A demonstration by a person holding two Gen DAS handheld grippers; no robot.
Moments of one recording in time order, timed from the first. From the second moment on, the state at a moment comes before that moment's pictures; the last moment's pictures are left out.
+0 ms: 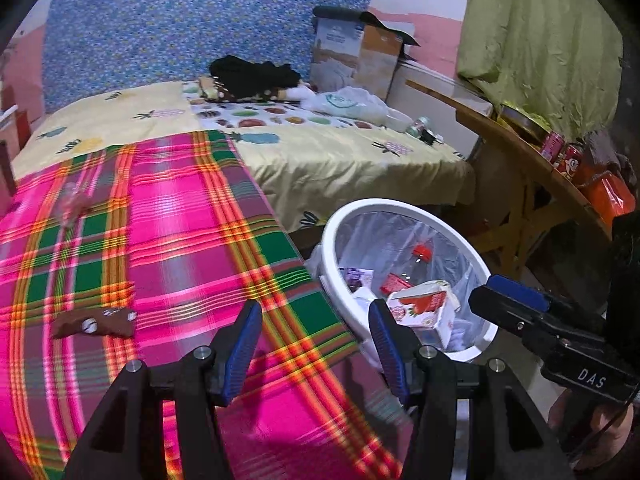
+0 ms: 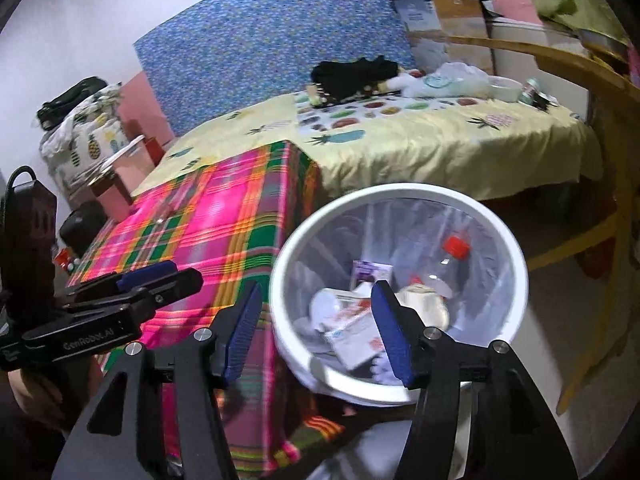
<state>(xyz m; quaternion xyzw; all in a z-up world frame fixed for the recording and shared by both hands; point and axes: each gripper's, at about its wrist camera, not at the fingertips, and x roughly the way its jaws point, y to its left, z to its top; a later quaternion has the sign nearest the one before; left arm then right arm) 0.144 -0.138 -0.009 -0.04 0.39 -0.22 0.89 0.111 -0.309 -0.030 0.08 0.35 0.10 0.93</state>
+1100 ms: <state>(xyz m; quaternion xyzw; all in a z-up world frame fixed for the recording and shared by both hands) 0.119 0.009 -0.022 -0.08 0.38 -0.06 0.92 0.129 -0.195 -0.040 -0.04 0.37 0.26 0.89</state>
